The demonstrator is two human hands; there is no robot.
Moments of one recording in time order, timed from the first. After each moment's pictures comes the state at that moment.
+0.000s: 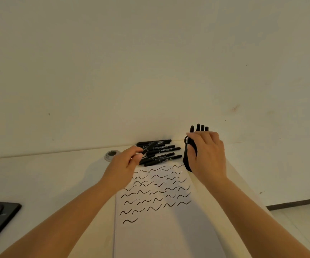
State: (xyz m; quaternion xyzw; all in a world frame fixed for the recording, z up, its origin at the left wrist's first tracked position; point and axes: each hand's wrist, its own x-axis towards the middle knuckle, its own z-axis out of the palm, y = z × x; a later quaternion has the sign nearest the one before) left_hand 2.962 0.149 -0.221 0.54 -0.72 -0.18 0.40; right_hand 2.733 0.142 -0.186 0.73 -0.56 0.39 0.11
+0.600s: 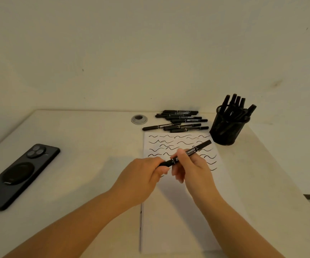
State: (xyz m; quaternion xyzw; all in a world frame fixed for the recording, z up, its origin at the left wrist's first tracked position) left_hand 2.962 0.272 -0.238 0.57 -0.75 -0.19 0.28; right_hand 2.816 0.246 -0.229 0.54 -0.49 0.45 -0.51
